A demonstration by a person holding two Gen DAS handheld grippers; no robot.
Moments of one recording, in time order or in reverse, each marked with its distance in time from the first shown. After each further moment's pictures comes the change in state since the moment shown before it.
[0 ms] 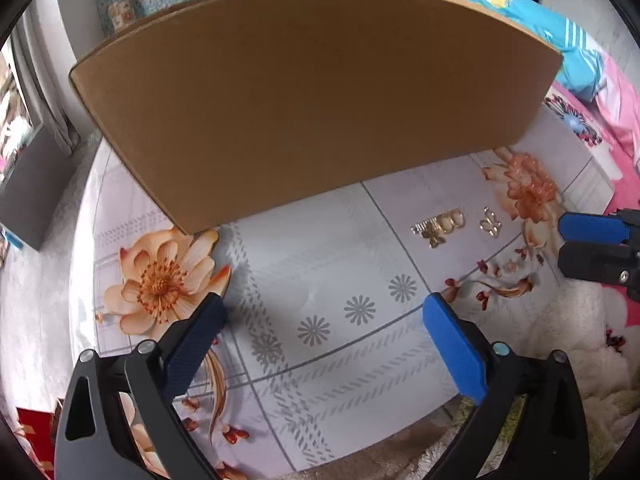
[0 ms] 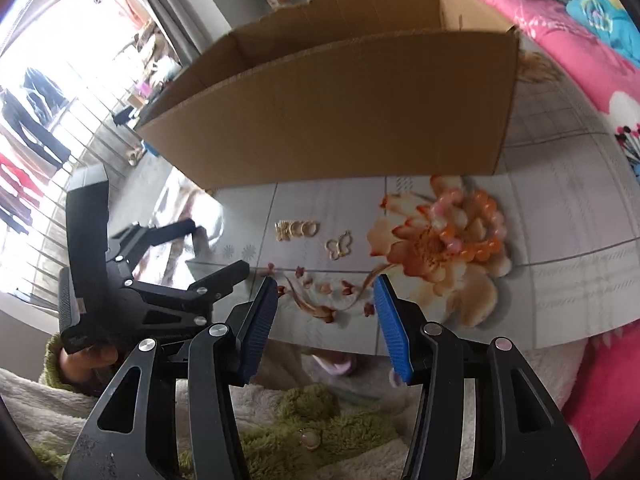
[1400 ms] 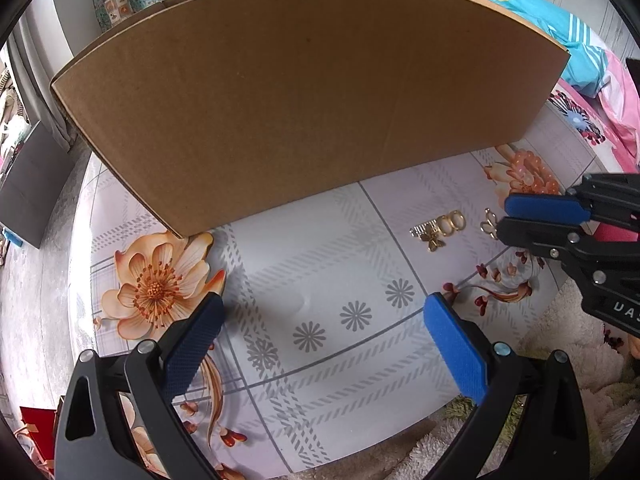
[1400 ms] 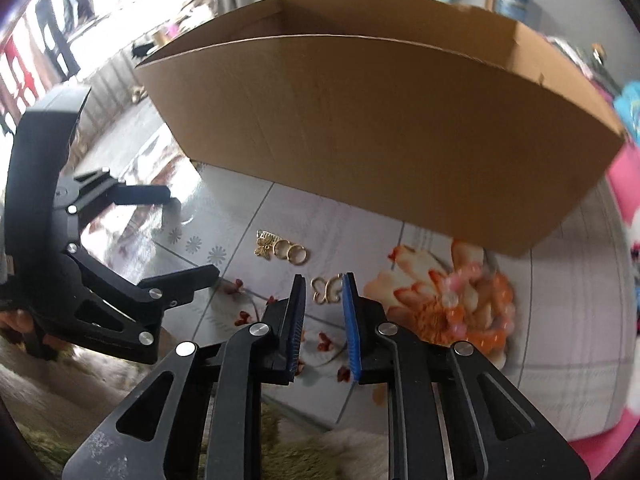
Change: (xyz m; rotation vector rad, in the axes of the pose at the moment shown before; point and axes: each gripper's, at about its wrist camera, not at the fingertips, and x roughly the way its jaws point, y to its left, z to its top) left arm 0.003 -0.002 0.005 -0.003 0.050 -0.006; right arm 0.018 0.010 0.022 -0.331 -0.005 -0.115
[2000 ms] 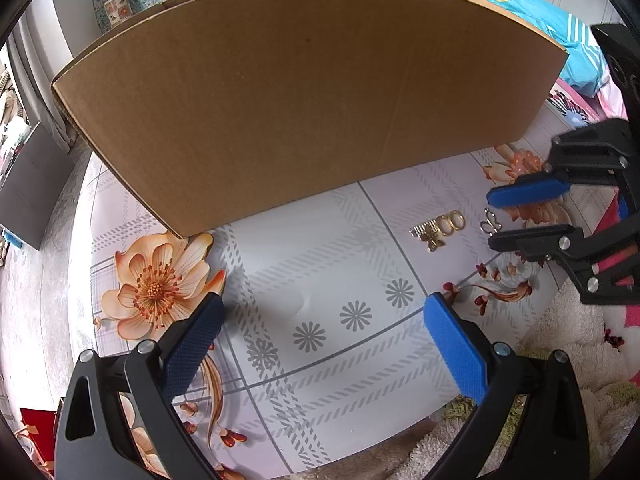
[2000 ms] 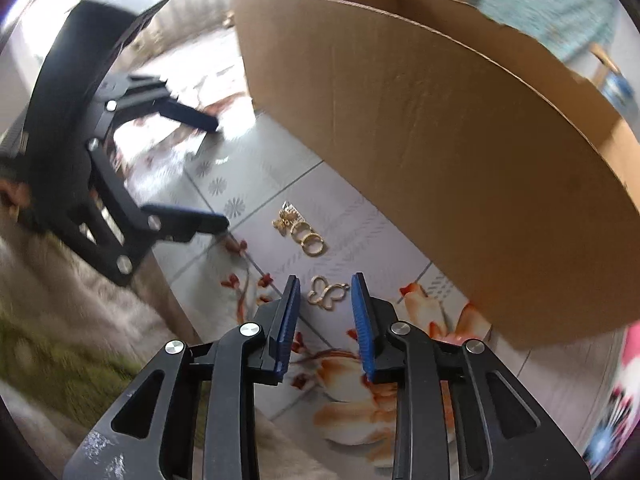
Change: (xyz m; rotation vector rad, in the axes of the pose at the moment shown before) left arm 0.000 -0.001 0.000 0.000 -0.003 -0.001; right arm 0.019 0.009 0.010 -0.442 0.078 0.125
